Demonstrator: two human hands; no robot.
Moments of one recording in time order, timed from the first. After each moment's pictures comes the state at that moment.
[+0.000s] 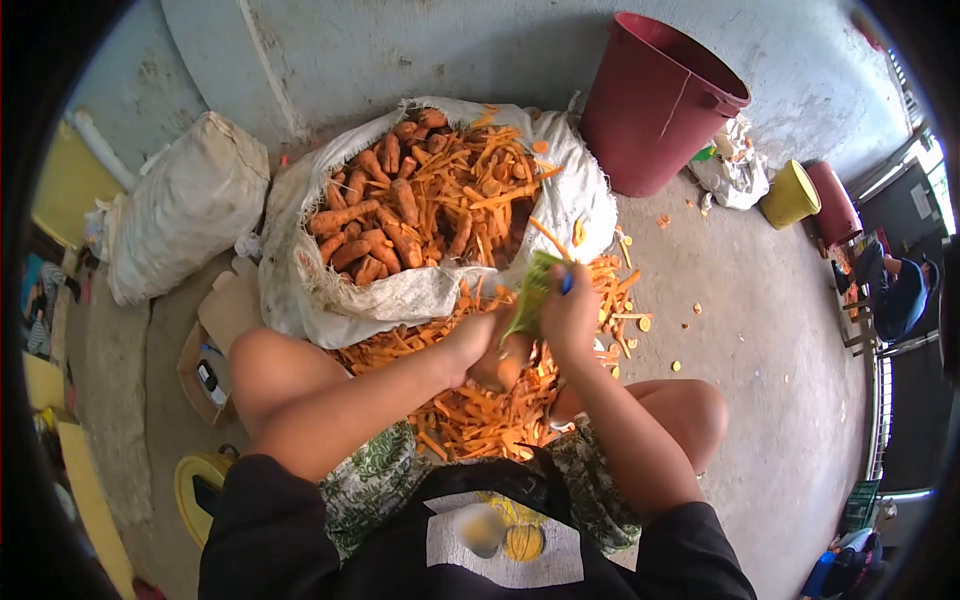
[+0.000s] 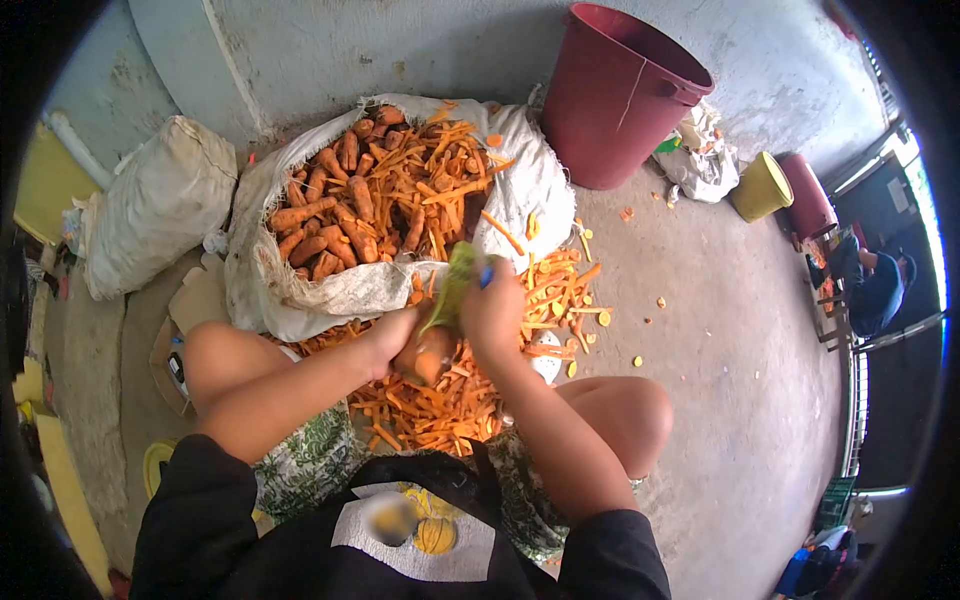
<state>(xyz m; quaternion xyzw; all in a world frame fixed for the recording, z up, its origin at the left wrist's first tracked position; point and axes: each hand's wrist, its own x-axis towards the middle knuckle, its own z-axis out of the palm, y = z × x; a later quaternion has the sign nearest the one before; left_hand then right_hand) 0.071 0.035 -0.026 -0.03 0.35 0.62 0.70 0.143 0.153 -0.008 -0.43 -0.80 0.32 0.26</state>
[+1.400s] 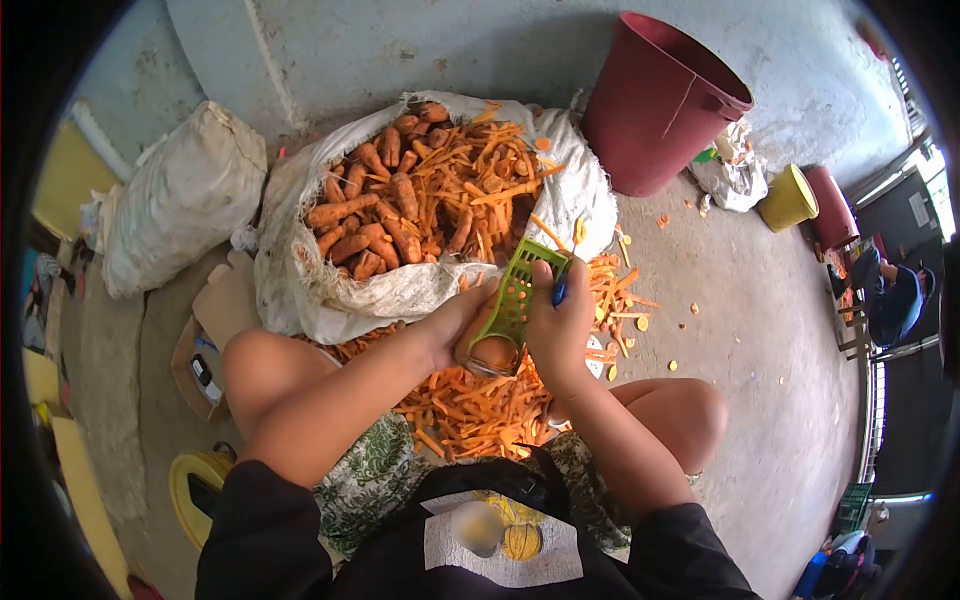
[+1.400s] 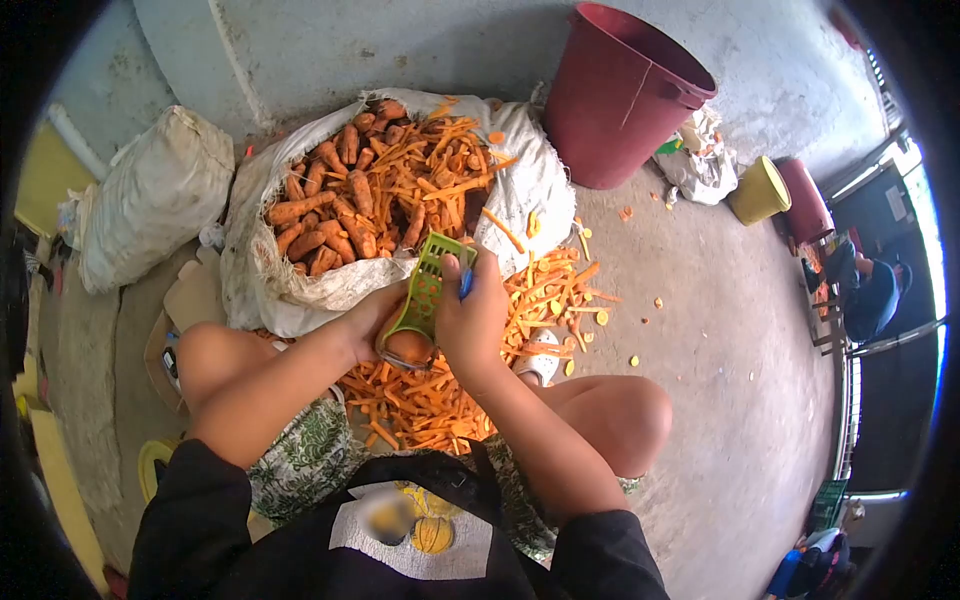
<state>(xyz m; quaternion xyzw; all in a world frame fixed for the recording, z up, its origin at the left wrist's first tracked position) 0.041 0.026 -0.008 0.01 0.35 0.63 0.69 0.133 0.113 0.024 -0.31 -0.77 0.43 0.36</state>
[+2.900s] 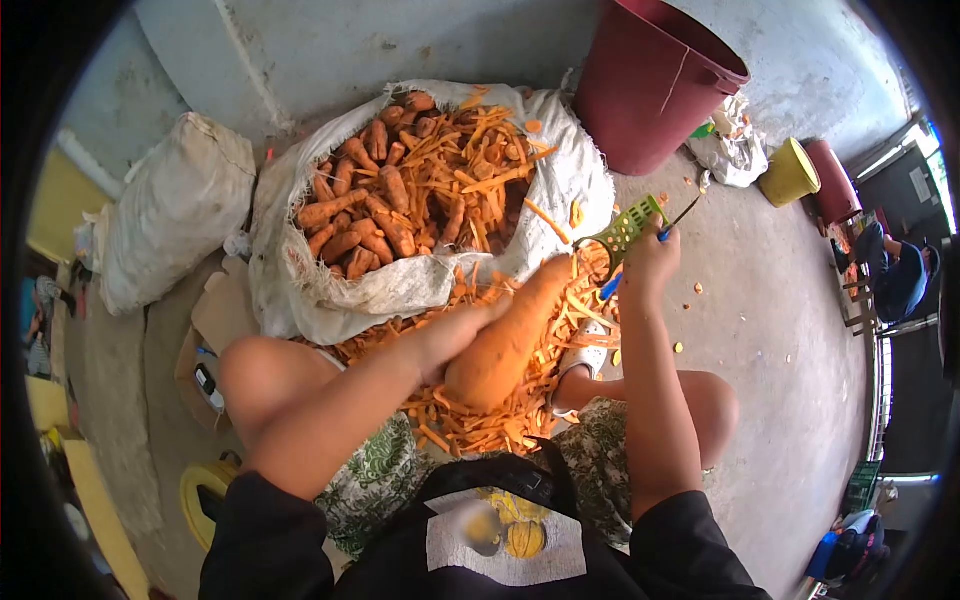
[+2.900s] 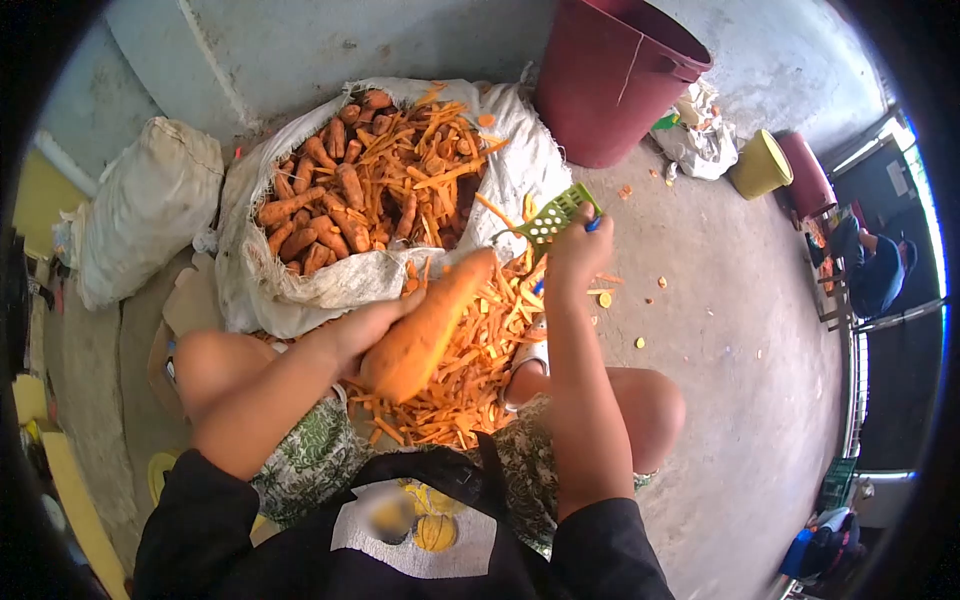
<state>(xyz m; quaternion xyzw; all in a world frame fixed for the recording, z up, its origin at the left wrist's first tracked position) 0.052 0.021 0.016 0.05 0.42 0.51 0.74 0.142 0.245 0.001 -0.55 -0.62 0.35 0.44</state>
